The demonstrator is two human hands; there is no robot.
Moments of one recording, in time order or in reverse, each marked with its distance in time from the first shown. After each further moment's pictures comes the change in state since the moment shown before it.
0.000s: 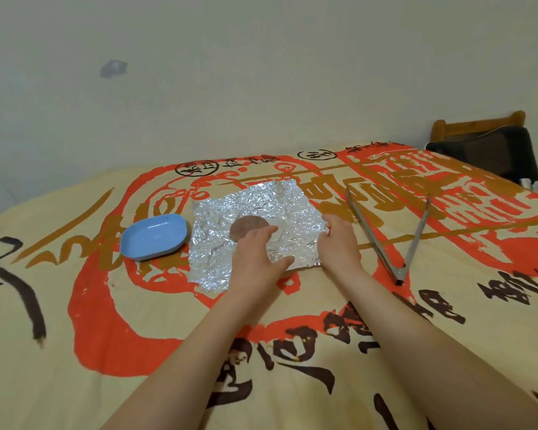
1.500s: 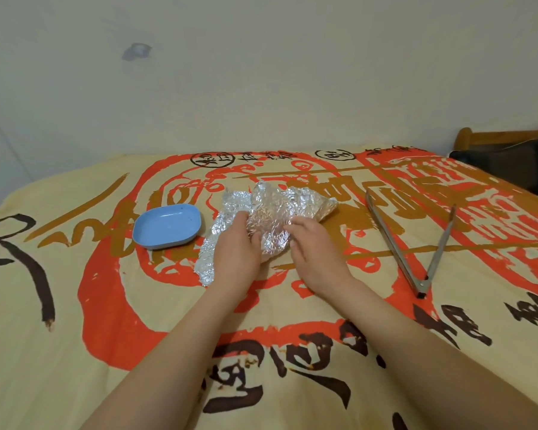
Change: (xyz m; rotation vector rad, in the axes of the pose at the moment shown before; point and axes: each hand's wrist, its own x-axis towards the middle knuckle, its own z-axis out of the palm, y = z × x) left_hand 0.018 -0.022 -0.032 0.116 0.260 -0.121; right_hand -0.023 -0.027 0.027 -0.245 -0.211 -0.660
